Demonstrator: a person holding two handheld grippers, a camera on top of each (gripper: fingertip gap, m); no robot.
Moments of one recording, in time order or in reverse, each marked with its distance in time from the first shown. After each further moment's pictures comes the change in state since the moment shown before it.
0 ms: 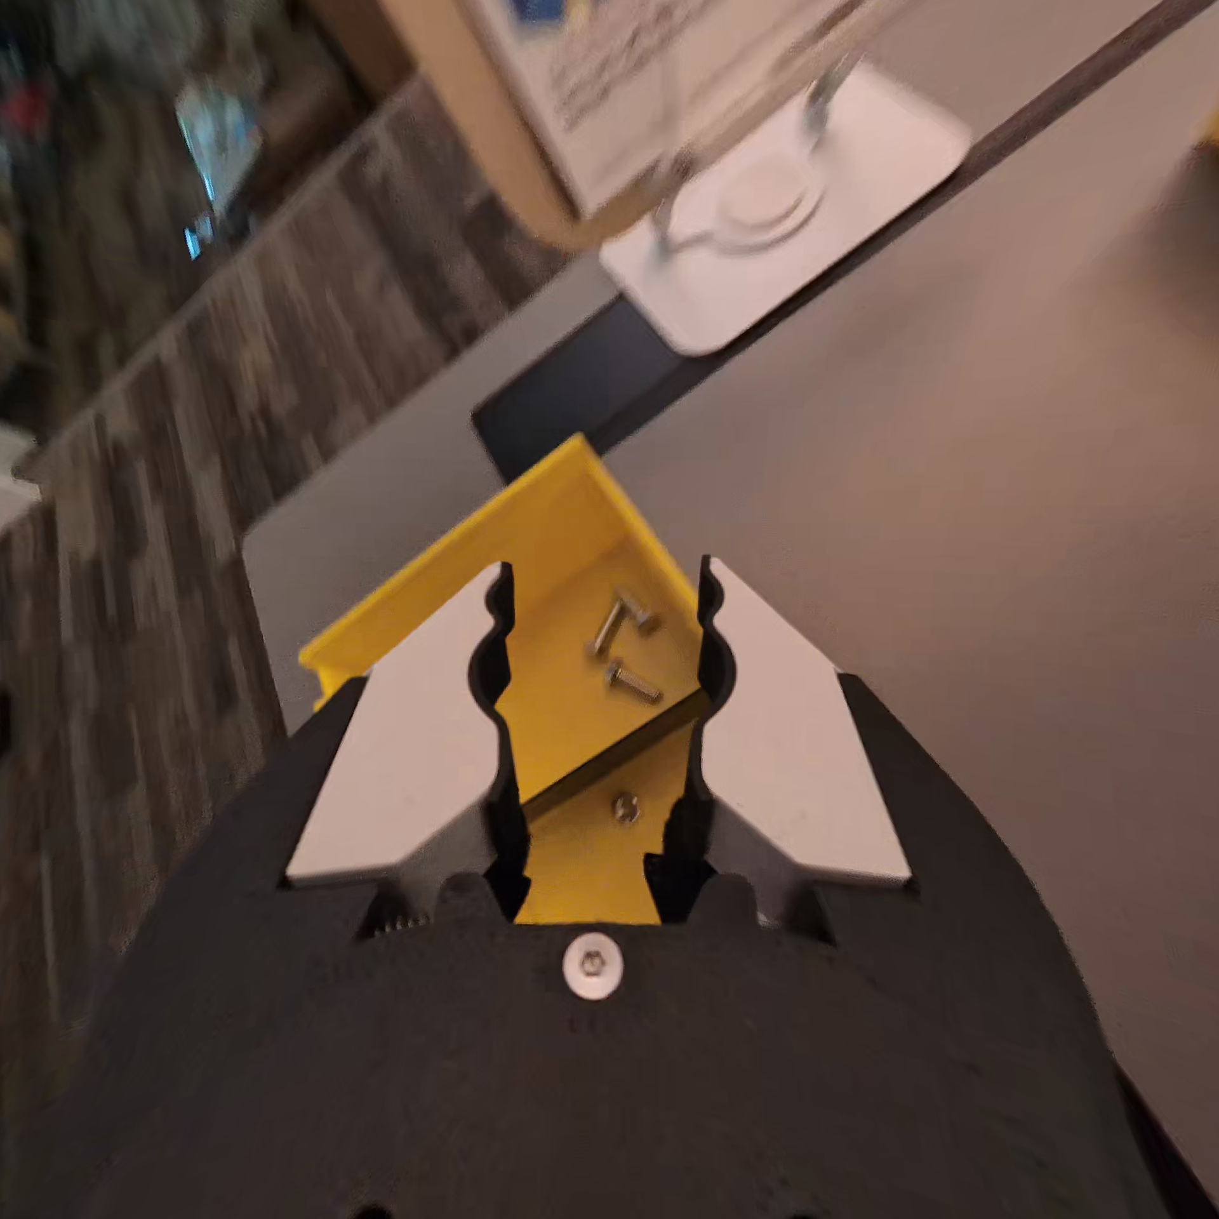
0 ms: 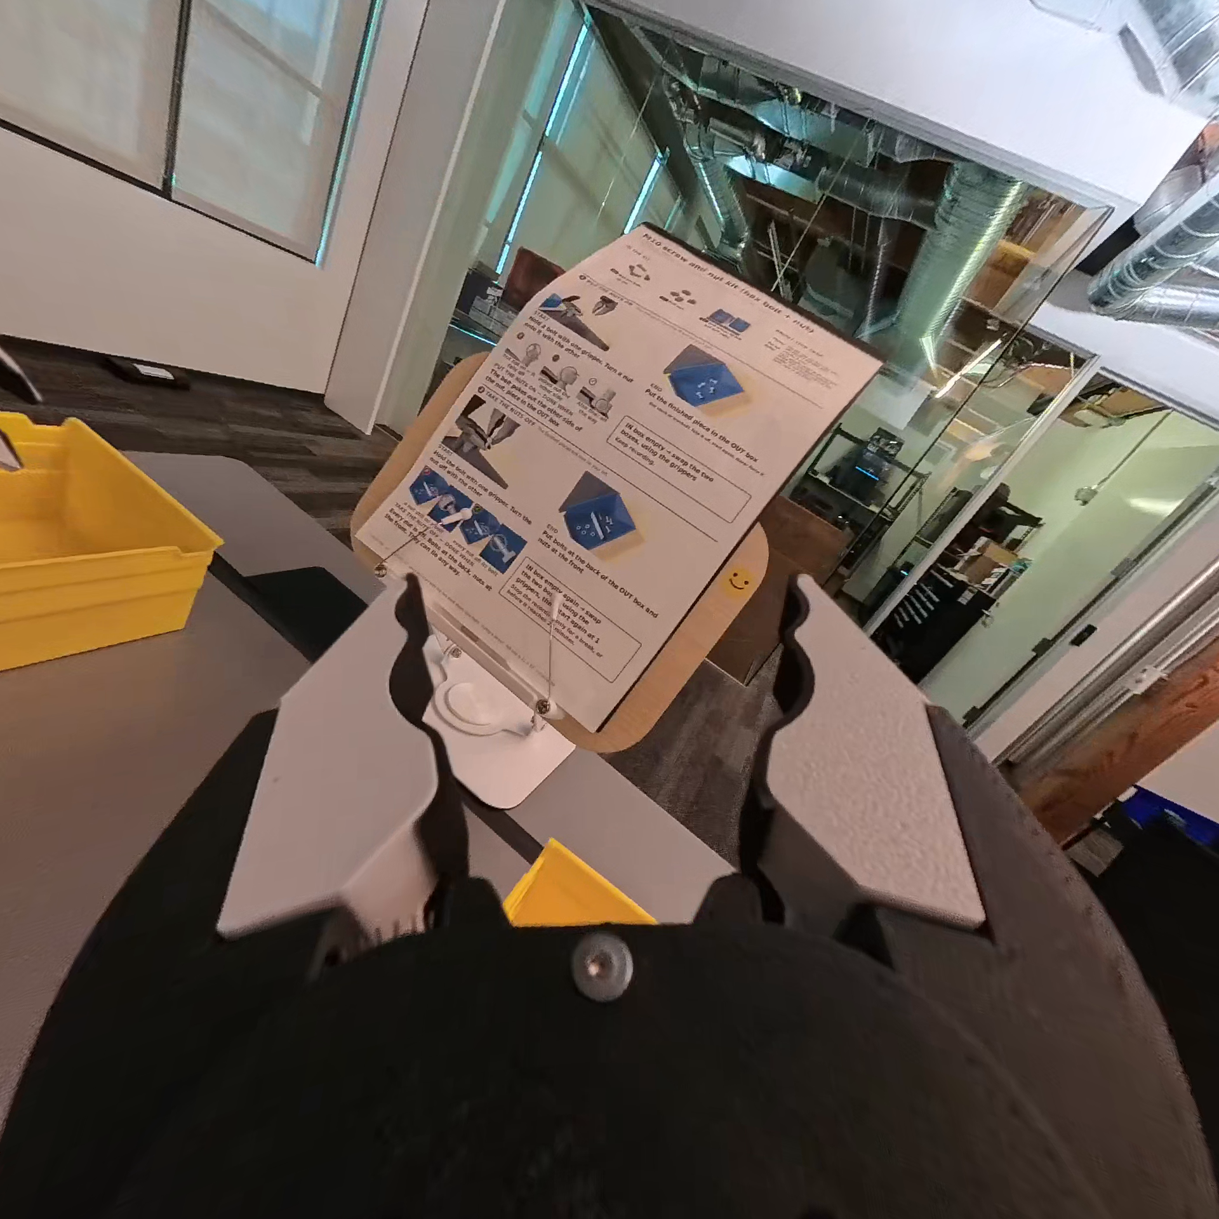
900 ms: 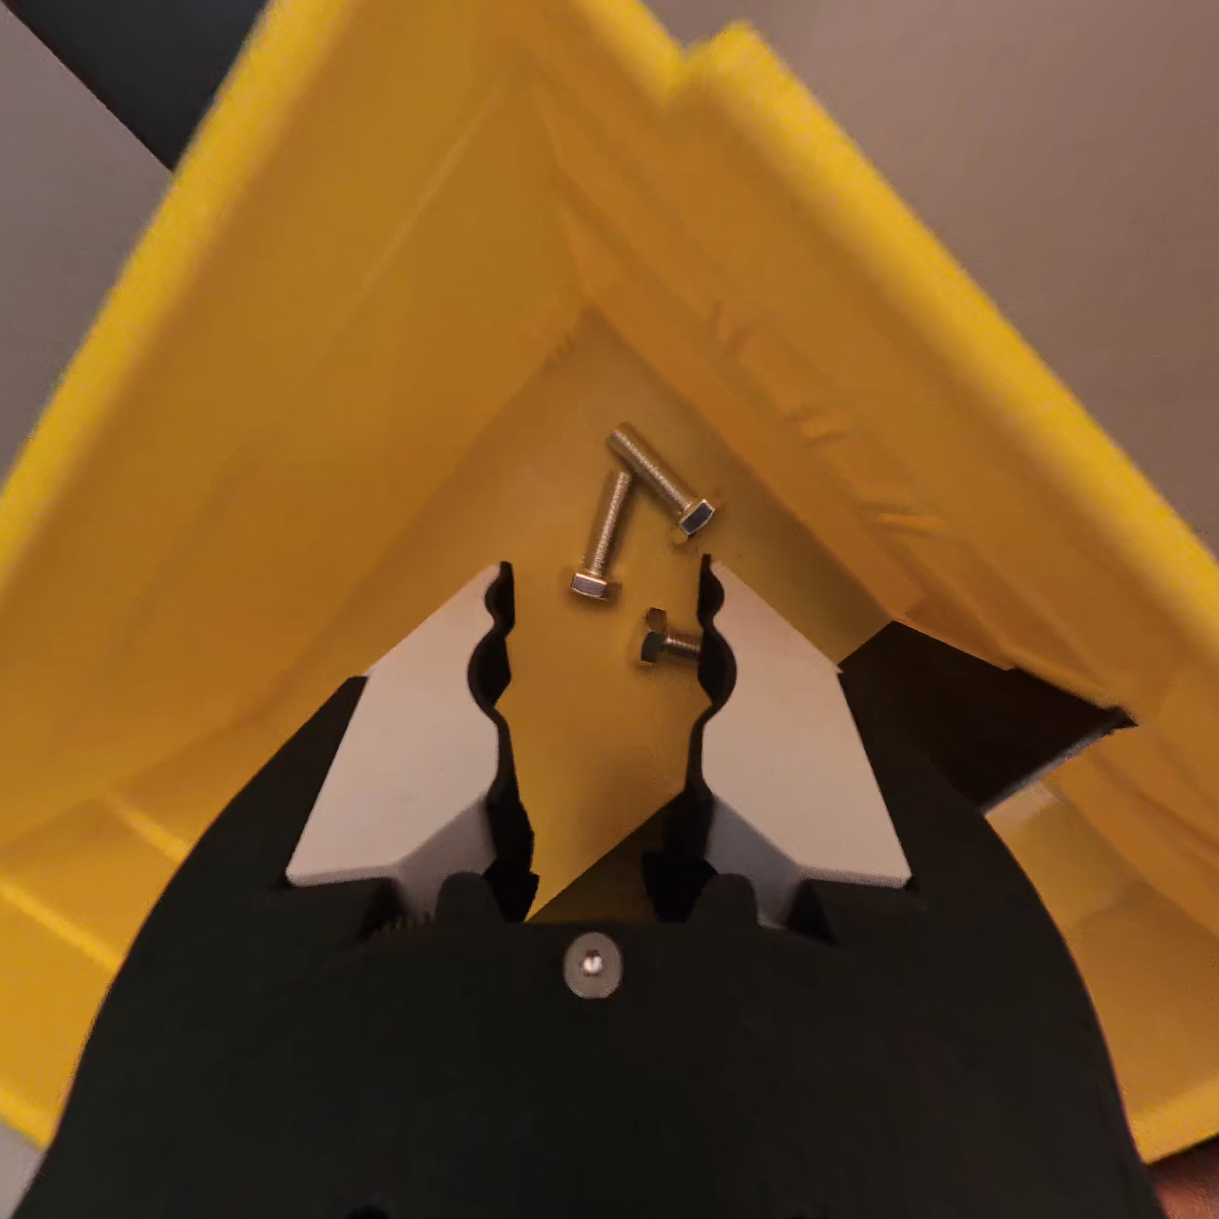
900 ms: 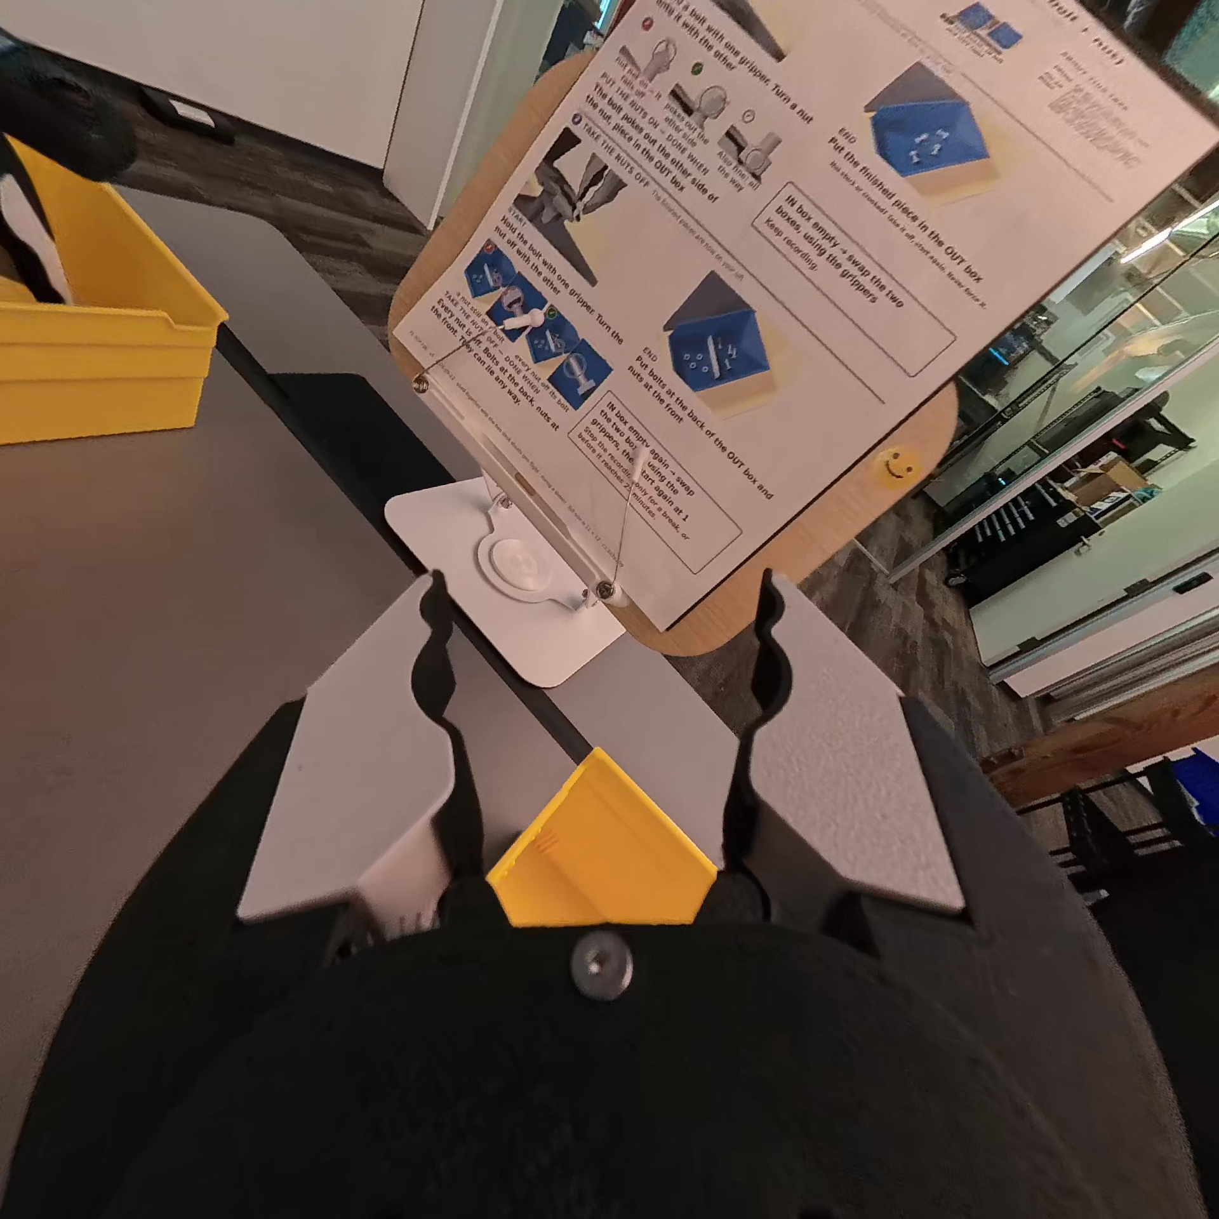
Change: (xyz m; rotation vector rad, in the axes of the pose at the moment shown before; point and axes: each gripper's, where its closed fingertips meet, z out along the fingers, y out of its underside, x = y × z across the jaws) left arm -0.003 0.130 0.137 -0.442 0.360 0.074; right arm -0.039 0.084 0.049 -0.267 -0.156 -0.083
